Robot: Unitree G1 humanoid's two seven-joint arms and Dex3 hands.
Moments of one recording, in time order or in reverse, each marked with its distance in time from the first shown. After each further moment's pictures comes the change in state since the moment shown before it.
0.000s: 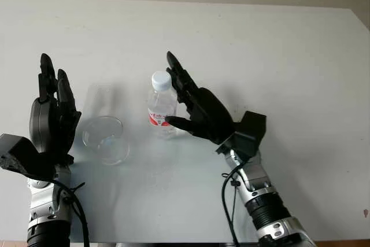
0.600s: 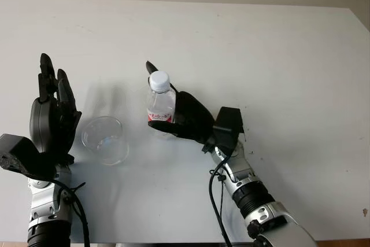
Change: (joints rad) left arm 0.000 -0.001 0.000 0.001 0.000 -0.011 0.007; right arm -0.127 0.042 0.013 0.213 -0.040 -0.058 0.041
